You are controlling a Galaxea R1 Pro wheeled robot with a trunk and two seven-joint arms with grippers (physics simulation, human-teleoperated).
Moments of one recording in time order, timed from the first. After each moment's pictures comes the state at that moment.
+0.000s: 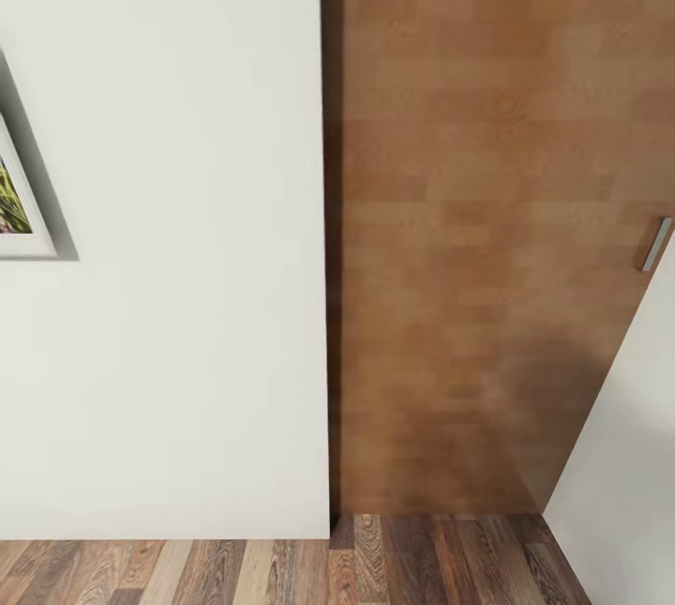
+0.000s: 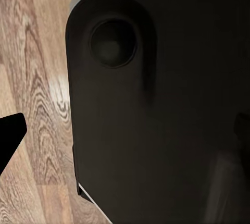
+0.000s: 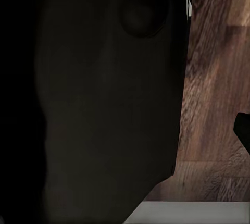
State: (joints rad) left arm 0.00 0.00 0.00 -0.05 0.01 0.01 0.00; right arm 0.00 0.00 0.00 0.00 0.00 0.00 0.01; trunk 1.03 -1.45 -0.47
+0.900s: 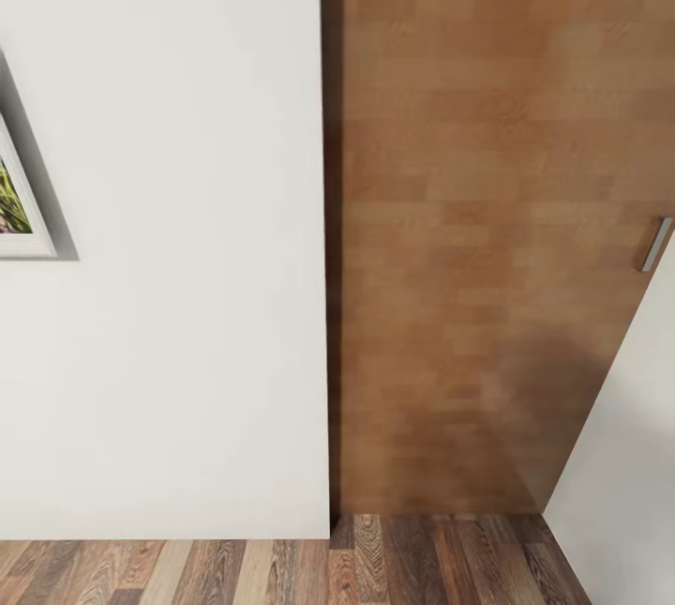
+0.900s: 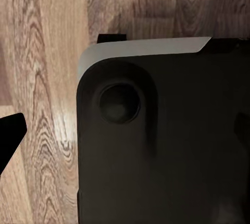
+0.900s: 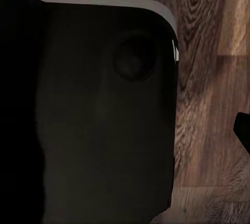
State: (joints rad) left arm 0.00 0.00 0.00 -0.11 0.01 -0.08 0.00; right arm 0.00 -0.01 -0.01 -0.05 0.00 -0.04 0.01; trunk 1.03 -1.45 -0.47
